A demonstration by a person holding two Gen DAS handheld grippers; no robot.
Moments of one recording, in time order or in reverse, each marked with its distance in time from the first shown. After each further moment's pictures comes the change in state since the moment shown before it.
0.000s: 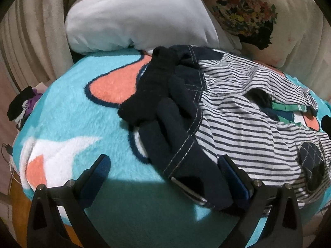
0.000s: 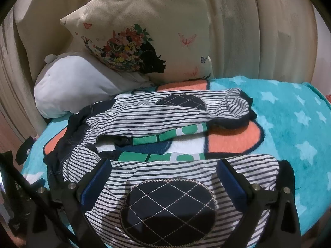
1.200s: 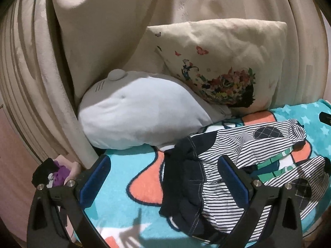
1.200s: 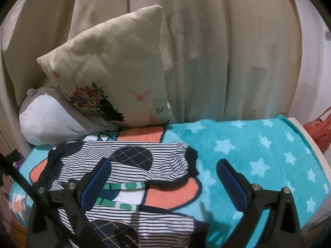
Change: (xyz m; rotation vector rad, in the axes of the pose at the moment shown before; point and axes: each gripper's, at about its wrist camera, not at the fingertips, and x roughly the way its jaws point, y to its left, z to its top) left arm -0.100 -0.016 0.106 0.258 -0.332 0.096; right arm -0.041 -0.073 0.086 -0.036 -0.106 -0.128
